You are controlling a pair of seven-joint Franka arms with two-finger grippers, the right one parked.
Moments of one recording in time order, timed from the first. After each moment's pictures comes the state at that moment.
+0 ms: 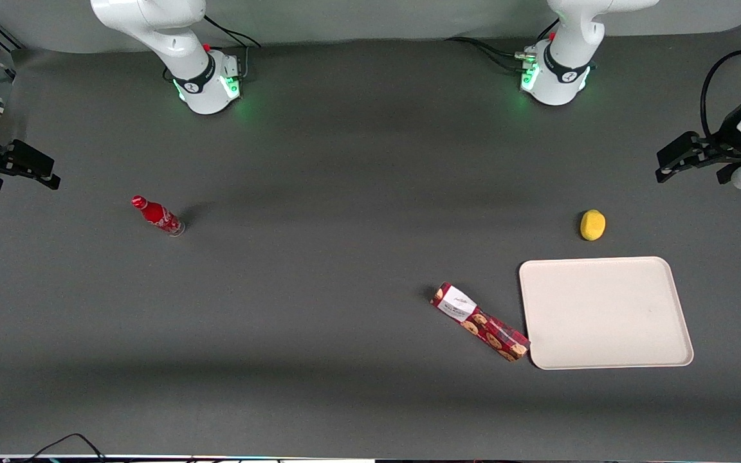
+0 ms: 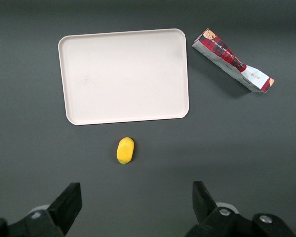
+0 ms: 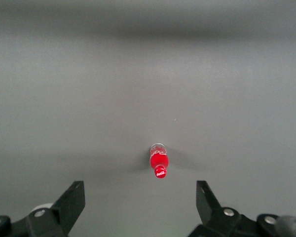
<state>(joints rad) 0.02 -0.06 -0.07 -1.65 -0.02 1.62 -0.02</state>
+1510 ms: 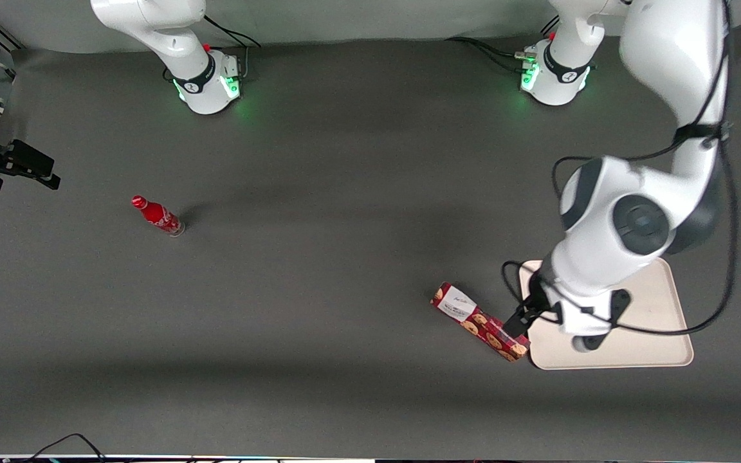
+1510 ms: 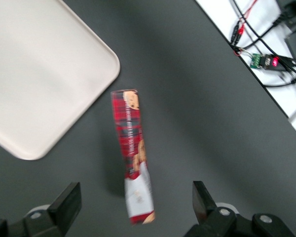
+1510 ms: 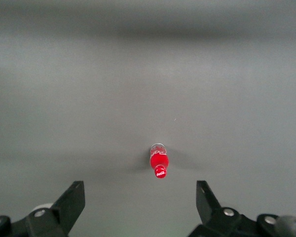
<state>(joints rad) -0.19 0.59 -0.19 -1.34 0.05 2.09 -1.18</state>
